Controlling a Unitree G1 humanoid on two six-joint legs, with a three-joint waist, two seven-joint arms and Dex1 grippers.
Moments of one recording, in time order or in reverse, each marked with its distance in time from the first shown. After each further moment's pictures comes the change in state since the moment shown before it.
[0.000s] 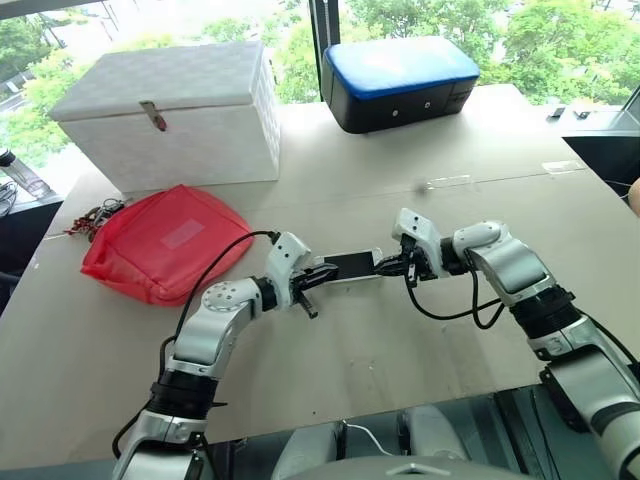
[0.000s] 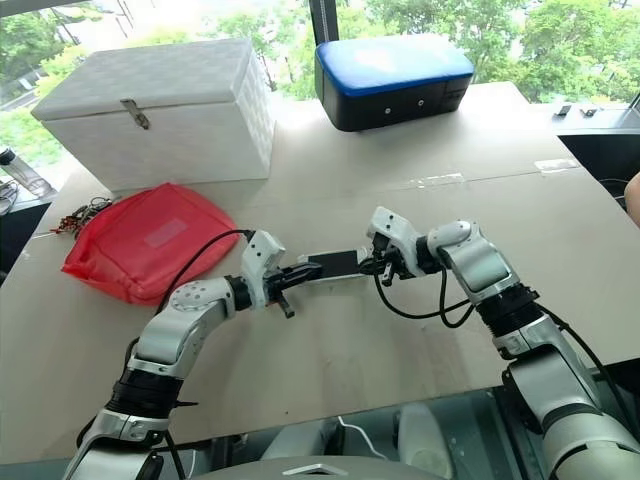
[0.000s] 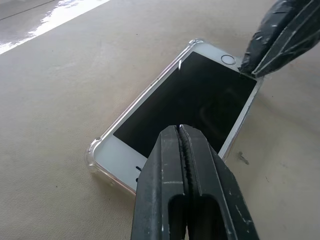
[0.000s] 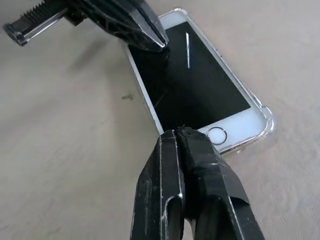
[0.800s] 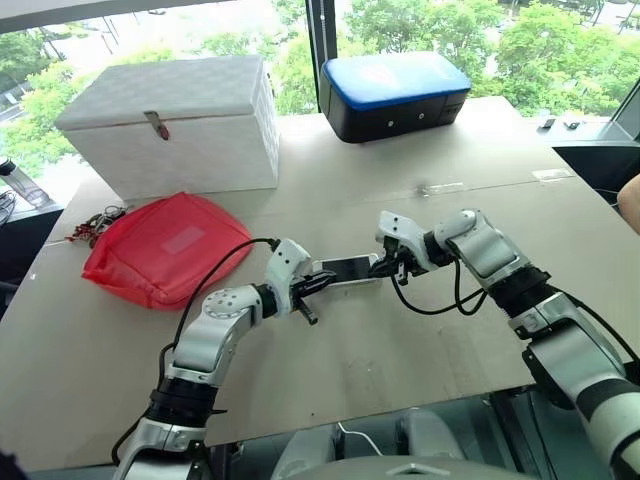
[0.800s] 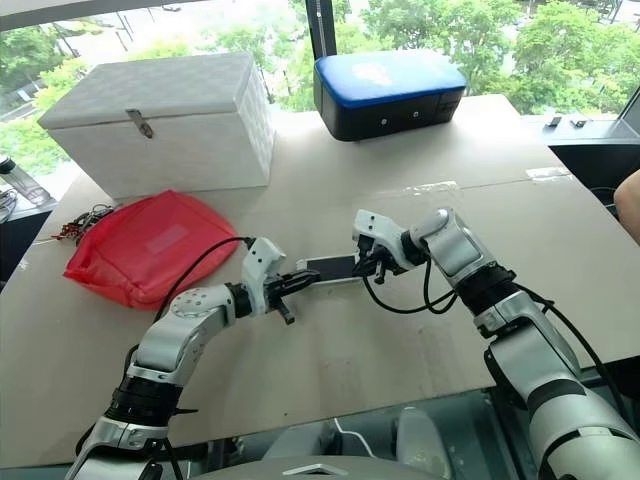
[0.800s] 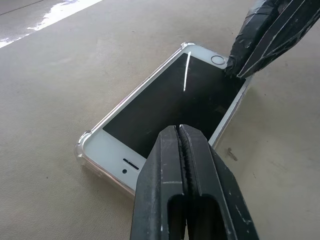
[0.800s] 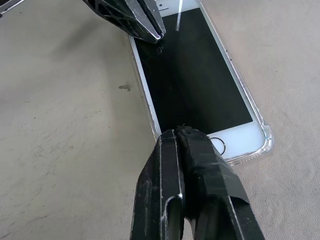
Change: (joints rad) left arm 0.037 -0.001 -0.001 -0.028 0.001 0.041 0.019; right arm -0.112 0.075 0.074 0.236 -0.097 -0.073 0.103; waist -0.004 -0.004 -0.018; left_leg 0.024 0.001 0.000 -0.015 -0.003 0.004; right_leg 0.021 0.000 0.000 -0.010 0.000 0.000
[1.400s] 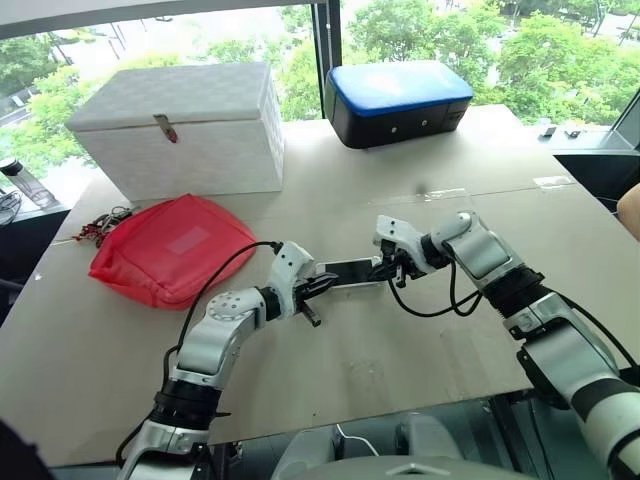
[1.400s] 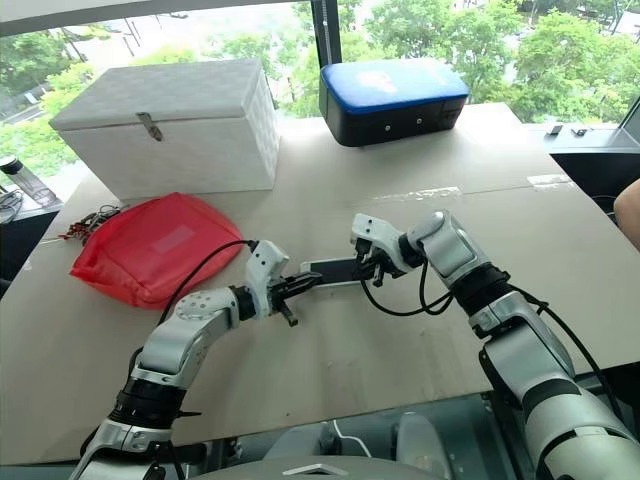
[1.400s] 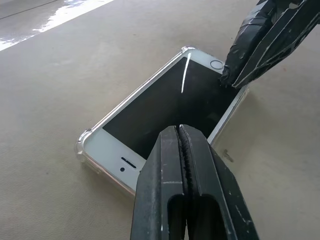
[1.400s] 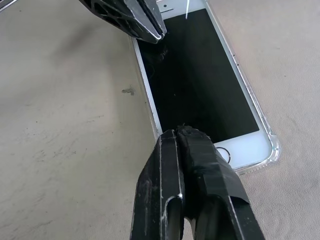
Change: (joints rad) left arm 0.007 -0.017 -0.011 0.000 0.000 0.002 0.018; right arm -0.001 0.019 0.000 0.025 -0.039 0.010 0.014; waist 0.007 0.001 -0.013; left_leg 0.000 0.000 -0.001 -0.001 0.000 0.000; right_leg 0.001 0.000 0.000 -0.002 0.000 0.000
